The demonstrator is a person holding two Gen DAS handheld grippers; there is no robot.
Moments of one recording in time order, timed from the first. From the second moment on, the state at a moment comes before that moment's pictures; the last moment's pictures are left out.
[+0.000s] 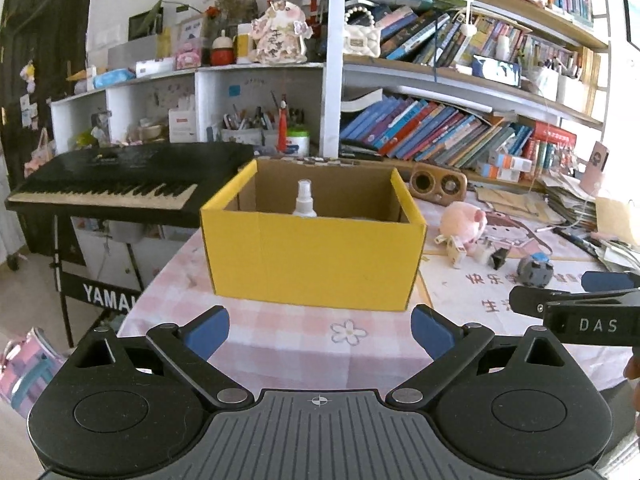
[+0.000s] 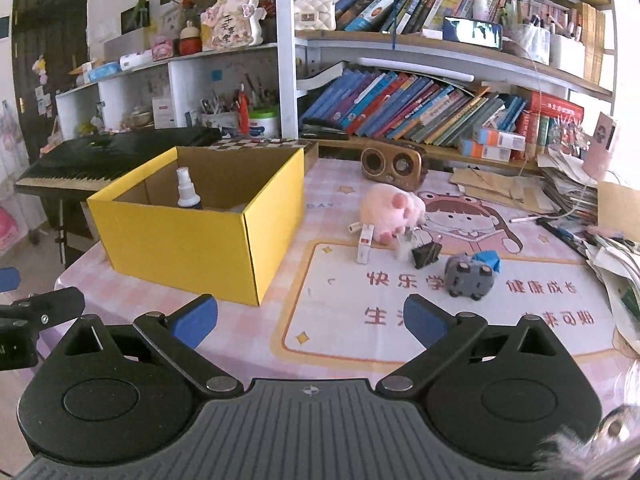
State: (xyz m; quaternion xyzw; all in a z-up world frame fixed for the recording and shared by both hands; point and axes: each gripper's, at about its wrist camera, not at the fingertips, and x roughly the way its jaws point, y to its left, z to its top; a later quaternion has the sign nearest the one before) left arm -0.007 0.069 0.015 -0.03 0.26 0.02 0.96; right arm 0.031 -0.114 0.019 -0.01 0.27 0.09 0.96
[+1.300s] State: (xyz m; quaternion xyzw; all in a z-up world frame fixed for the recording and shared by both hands) left arm 0.036 -0.030 0.006 -0.03 0.29 -0.21 0.93; right arm 0.016 -0.212 0.005 0.03 0.31 -0.02 0.95
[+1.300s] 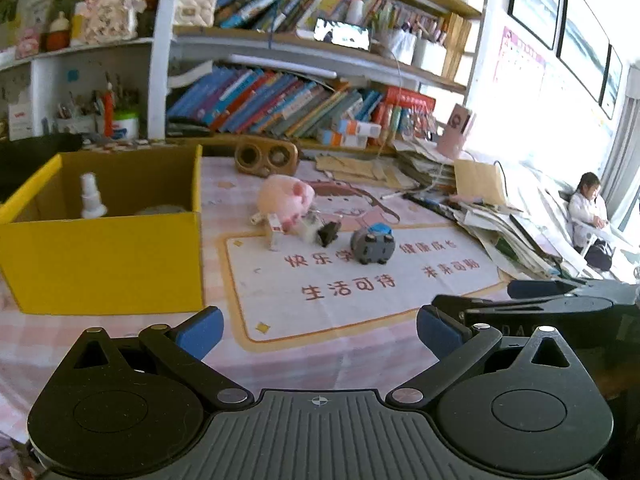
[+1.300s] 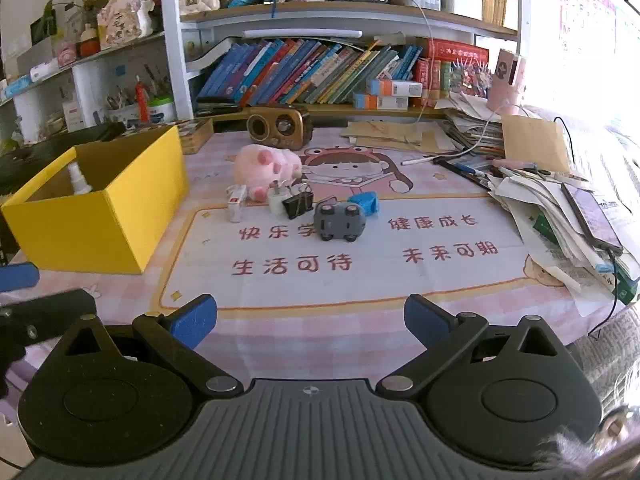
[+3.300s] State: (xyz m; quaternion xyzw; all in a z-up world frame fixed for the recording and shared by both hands) left arm 0.211 -0.141 -0.021 -0.02 0.34 -0.05 0.94; right arm 0.202 -0.318 -0.041 0.00 0.39 0.12 0.91
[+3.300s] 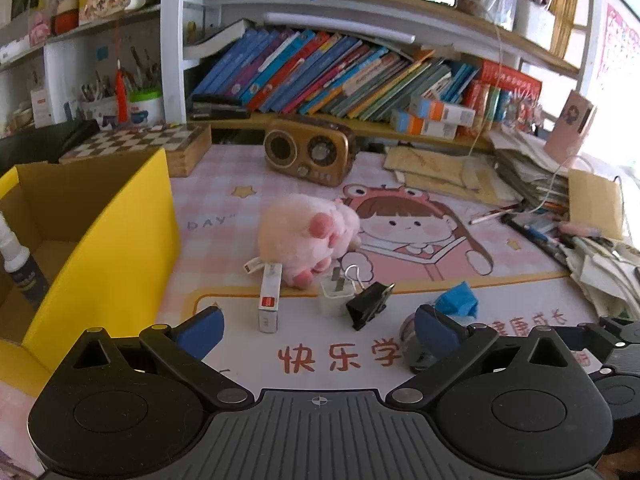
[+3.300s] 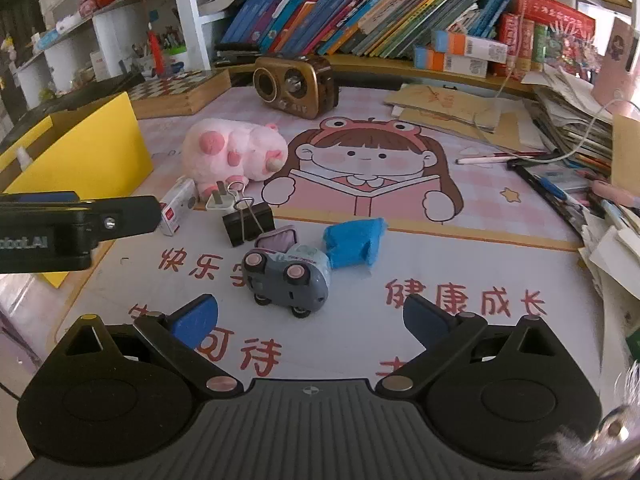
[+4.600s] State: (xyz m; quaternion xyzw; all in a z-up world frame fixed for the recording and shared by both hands) left arm 0.297 -0.138 -0.078 0.01 0.40 0.00 0.92; right arm 0.254 -0.292 -0.072 -0.06 0.41 0.19 0.89
